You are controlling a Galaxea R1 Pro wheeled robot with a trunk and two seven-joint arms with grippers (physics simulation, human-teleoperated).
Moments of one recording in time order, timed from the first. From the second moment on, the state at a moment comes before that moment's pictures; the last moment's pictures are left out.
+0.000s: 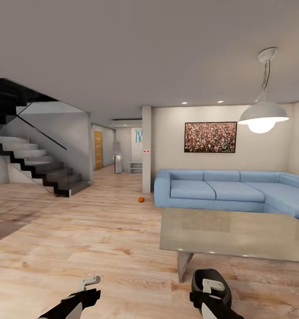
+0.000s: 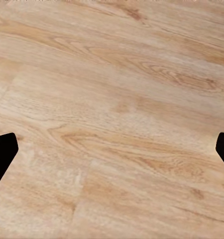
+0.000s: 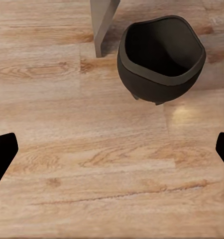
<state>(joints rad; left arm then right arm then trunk) -0.54 0.06 -0.30 -0.16 0.46 0.04 0.07 -0.50 0.03 0.21 -0.24 -0.35 0.10 -0.23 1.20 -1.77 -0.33</state>
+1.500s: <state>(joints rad) -0.54 0.06 -0.30 -0.16 0.46 0.04 0.07 -0.50 0.04 0.21 -0.22 -0.36 0.11 -0.23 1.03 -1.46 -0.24</state>
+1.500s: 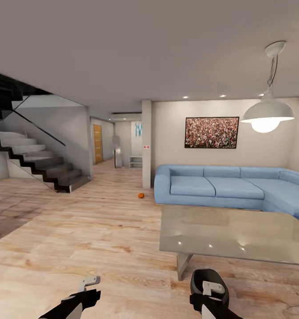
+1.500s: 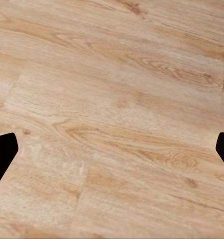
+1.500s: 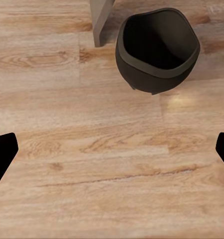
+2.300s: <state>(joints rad) -0.54 0.06 -0.30 -0.16 0.46 0.04 0.07 -0.50 0.04 0.21 -0.22 -0.36 0.11 -0.23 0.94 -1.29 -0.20</state>
